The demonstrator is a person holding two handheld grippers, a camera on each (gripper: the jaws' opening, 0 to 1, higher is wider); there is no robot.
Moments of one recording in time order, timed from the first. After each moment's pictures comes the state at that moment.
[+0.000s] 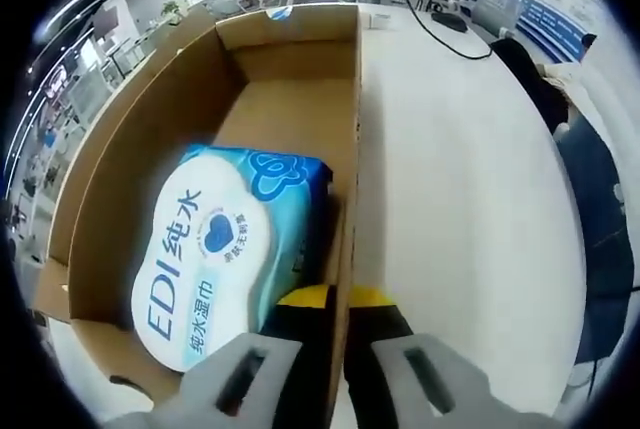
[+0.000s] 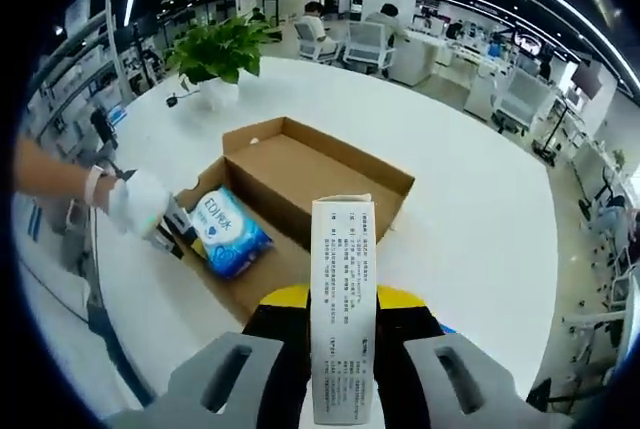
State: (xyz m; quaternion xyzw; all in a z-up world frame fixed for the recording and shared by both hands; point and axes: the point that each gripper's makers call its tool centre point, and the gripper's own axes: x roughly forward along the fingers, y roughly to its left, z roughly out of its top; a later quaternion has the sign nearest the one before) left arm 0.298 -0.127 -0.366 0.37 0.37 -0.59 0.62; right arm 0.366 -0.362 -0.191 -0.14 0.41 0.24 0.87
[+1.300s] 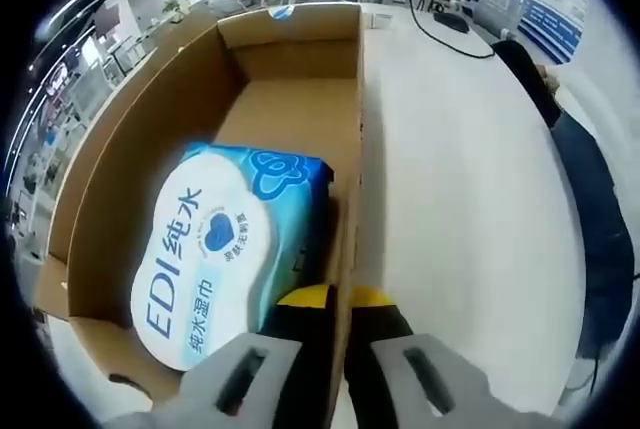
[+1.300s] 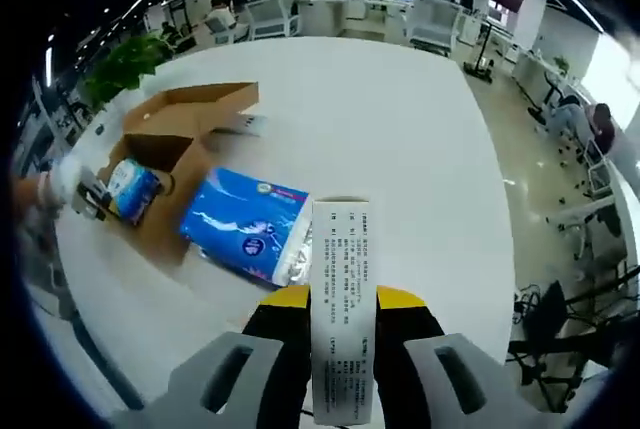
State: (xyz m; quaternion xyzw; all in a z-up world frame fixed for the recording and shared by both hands) left arm 0.299 -0.127 -0.368 0.37 0.37 -0.58 0.62; right arm 0.307 -0.557 -0.272 -0.06 0.49 0.09 0.87
